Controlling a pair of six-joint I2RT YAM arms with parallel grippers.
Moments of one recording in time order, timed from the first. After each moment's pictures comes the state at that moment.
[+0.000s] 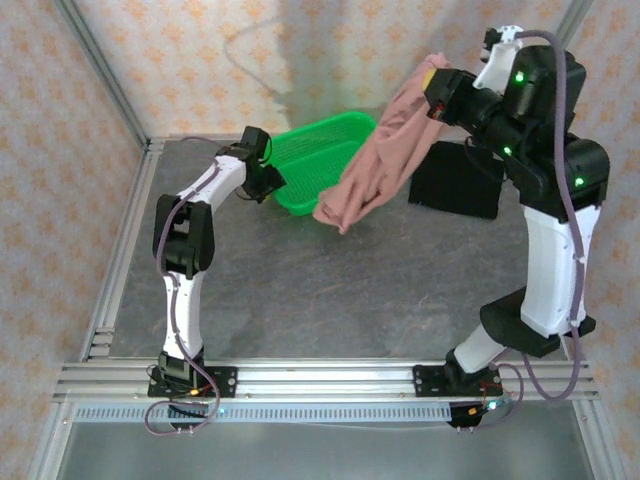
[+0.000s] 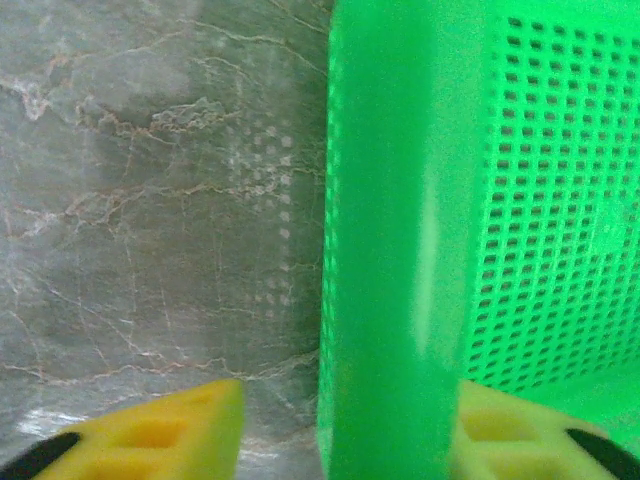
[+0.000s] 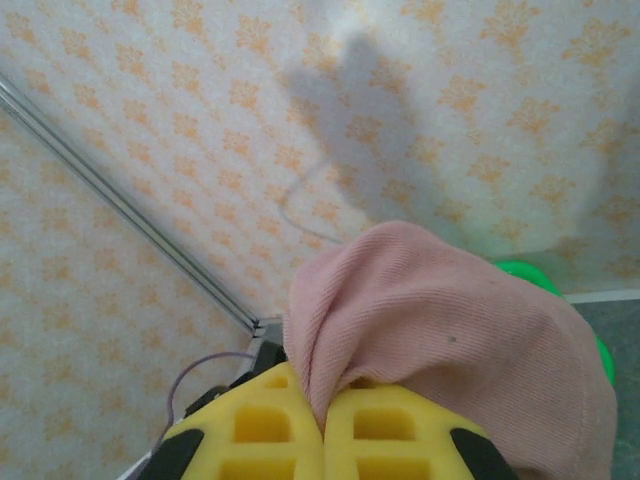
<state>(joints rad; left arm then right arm) -0.18 2.21 1.87 -0.78 0.16 -0.82 0.40 1.59 2.62 -1.20 -0.05 0.50</state>
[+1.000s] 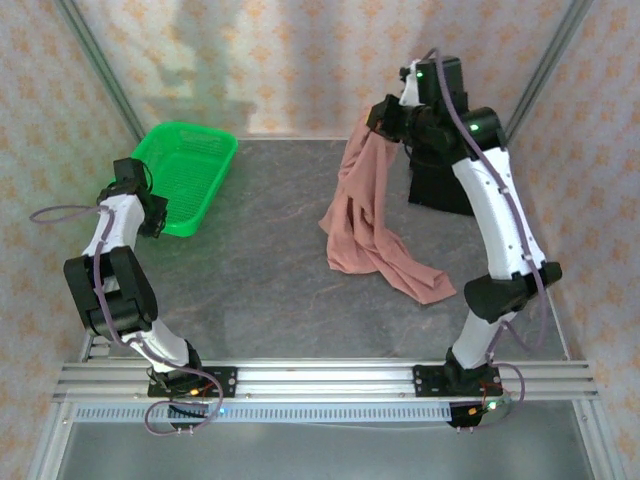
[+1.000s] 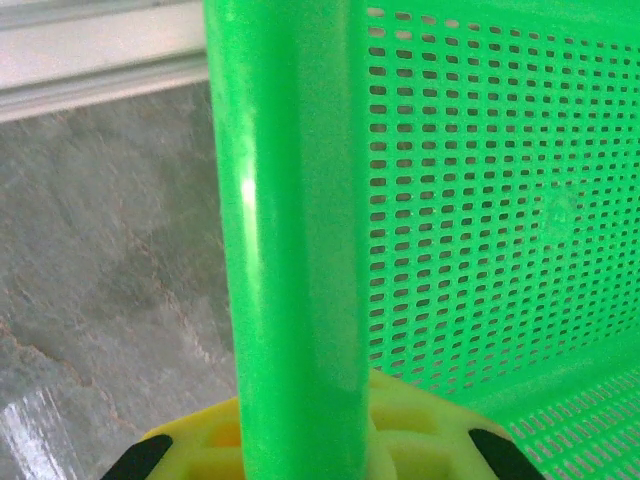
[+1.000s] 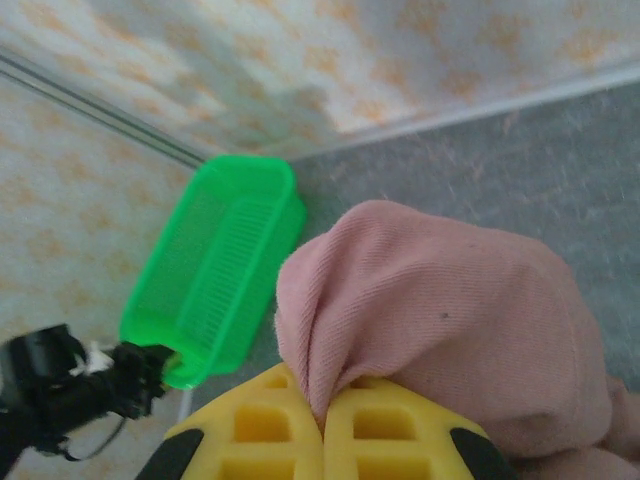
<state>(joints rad) 0.38 1.64 1.26 -0.75 -0.08 -1.06 0.38 1.77 2.26 -1.08 -0.27 0.61</state>
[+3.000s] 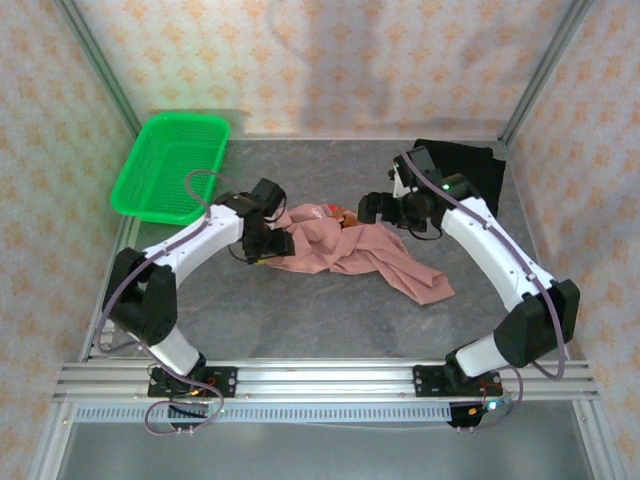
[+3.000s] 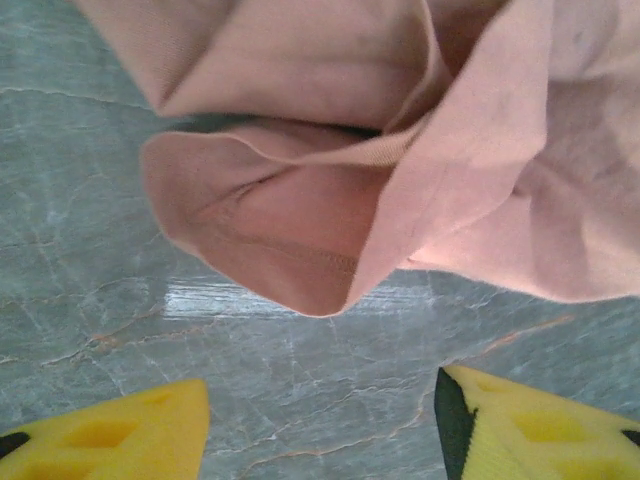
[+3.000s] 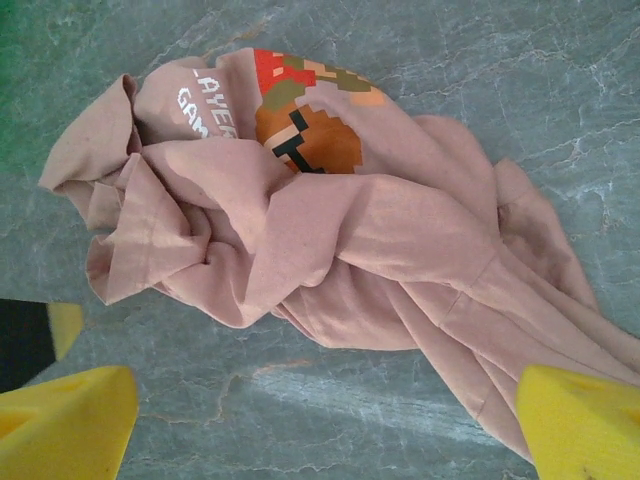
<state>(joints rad) -0.44 1.65 1.24 -0.97 0.12 -0.61 0.42 1.44 1.39 -0.97 -0.17 0.47</state>
